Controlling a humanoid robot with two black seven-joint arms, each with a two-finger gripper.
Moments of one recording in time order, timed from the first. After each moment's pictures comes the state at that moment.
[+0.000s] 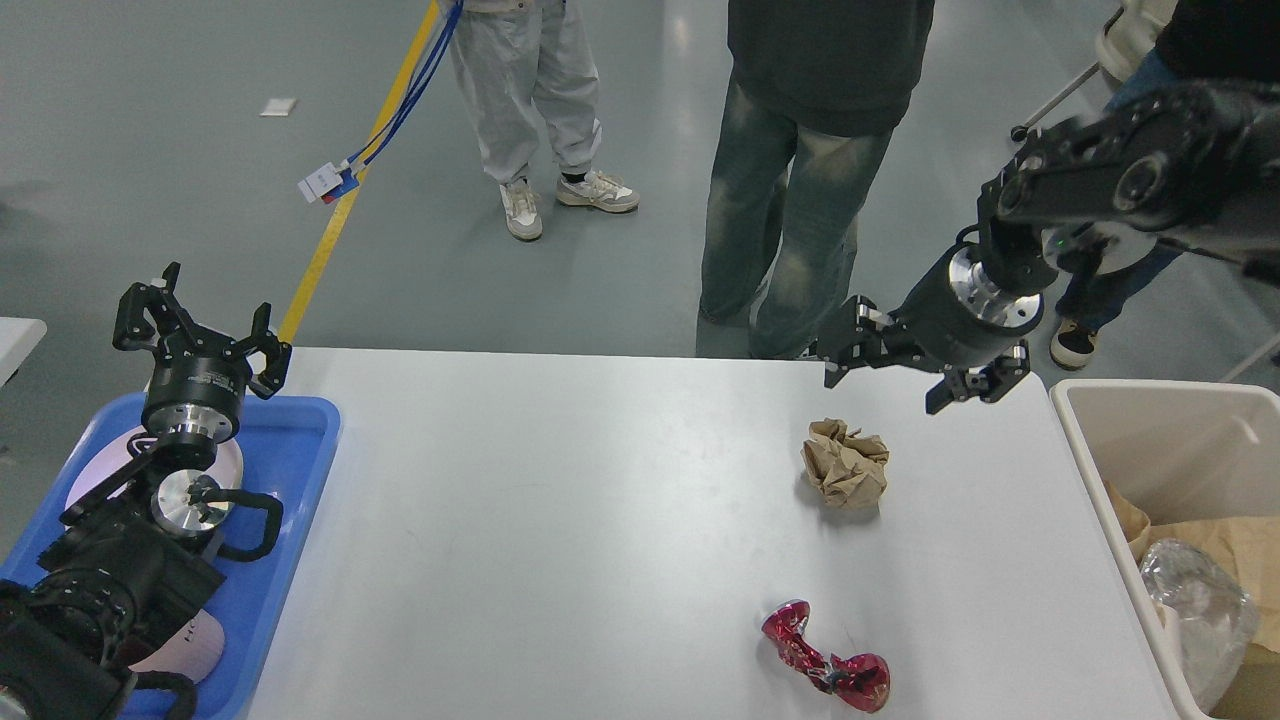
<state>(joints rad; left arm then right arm) -0.77 0.19 -0.84 -0.08 -0.13 -0.54 -0.50 1.89 -0.19 -1.22 1.19 0.17 0.53 -0.09</state>
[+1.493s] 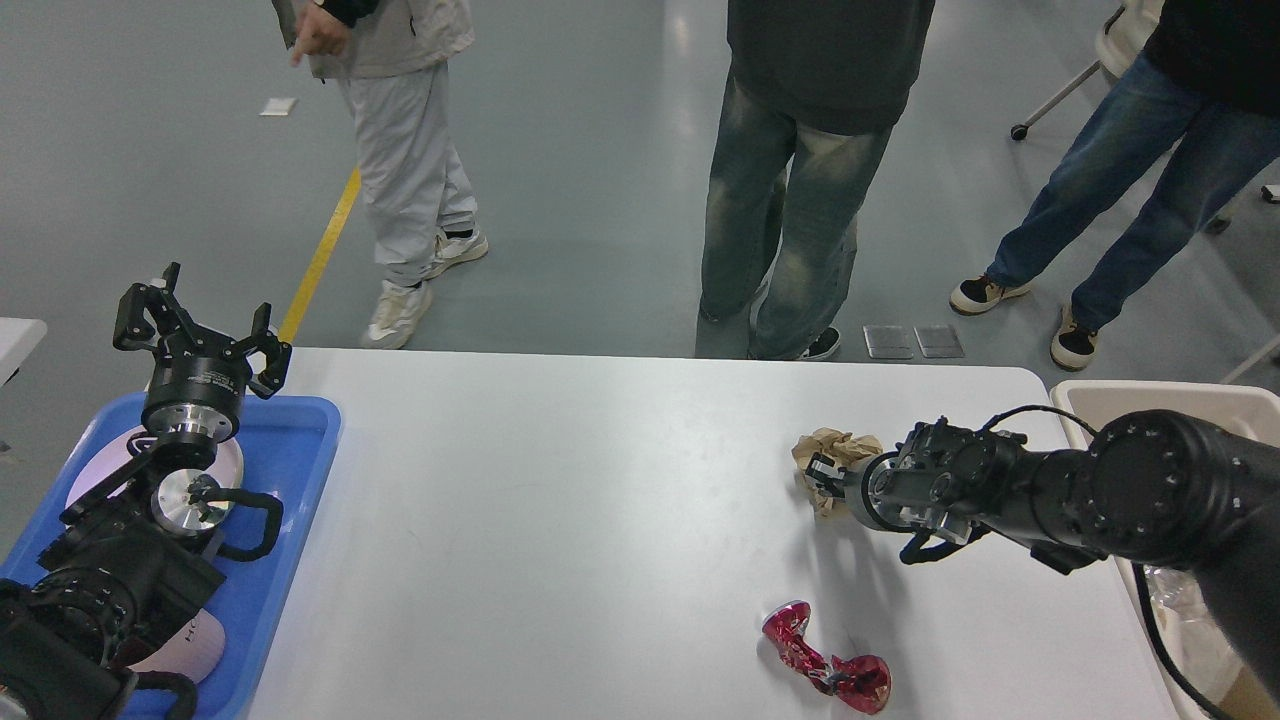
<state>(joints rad) -0.77 0.19 -0.84 -0.08 -0.13 -0.54 -0.50 1.18 -0.03 -1.05 0.72 0.20 0.00 -0.10</state>
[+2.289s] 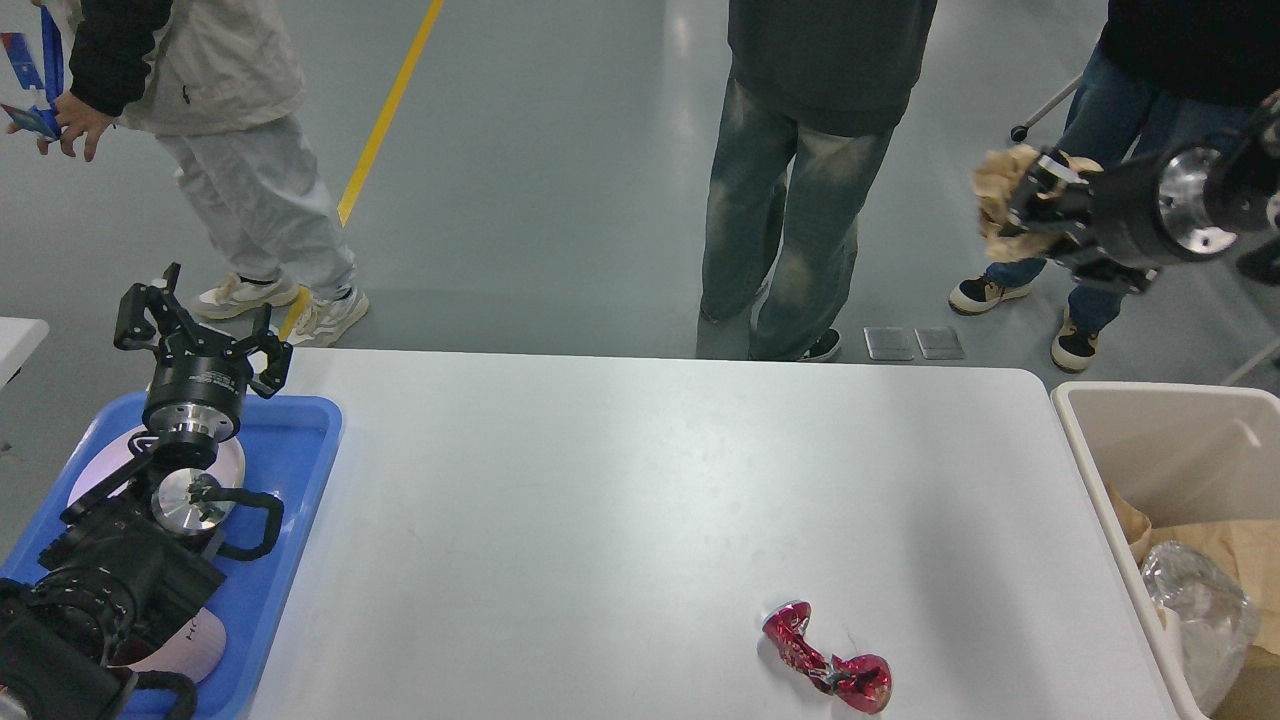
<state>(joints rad) -0.77 0.19 -0.84 -0.08 -0.13 -0.54 -0.50 2.00 -0.64 -1.11 1.24 0.19 0.25 -0.09</state>
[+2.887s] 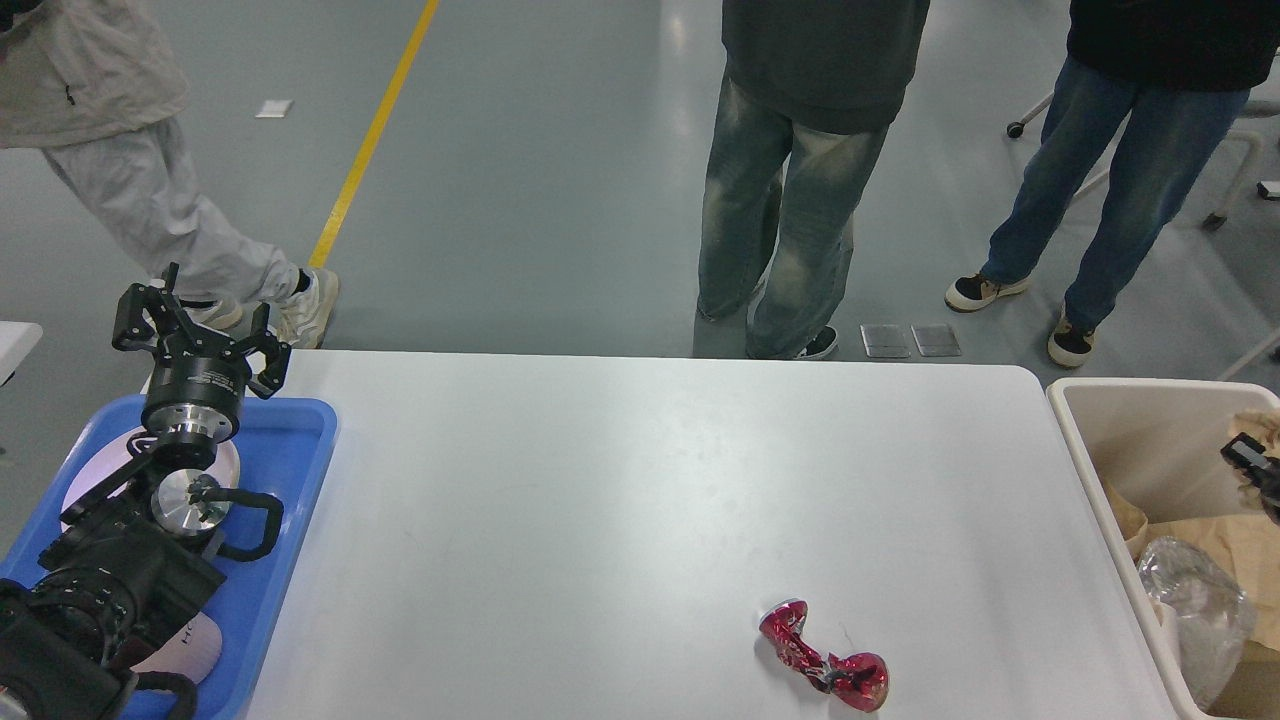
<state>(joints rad) -0.77 0.19 -0.84 -0.08 -0.13 -0.54 -0.50 0.95 -0.57 -1.05 0.49 0.19 -0.06 -0.09</state>
